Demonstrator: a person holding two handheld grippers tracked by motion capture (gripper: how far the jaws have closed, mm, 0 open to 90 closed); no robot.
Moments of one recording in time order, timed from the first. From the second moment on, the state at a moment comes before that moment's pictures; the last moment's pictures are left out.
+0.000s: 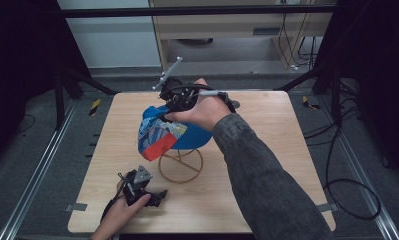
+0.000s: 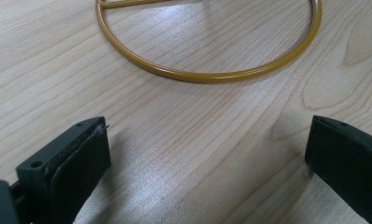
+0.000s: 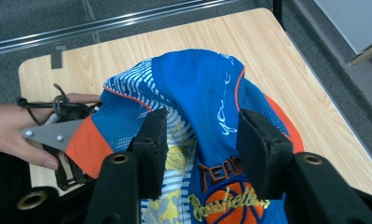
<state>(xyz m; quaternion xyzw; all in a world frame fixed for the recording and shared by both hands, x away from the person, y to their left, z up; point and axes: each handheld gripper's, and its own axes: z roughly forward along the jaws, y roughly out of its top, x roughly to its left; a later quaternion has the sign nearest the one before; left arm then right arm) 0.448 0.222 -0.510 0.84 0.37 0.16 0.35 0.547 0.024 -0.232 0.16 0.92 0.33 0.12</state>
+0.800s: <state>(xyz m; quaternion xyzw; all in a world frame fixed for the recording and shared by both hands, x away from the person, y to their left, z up) 0.448 0.222 -0.510 0.84 0.37 0.16 0.35 0.533 -0.005 -0.229 0.20 0.90 0.35 0.13</state>
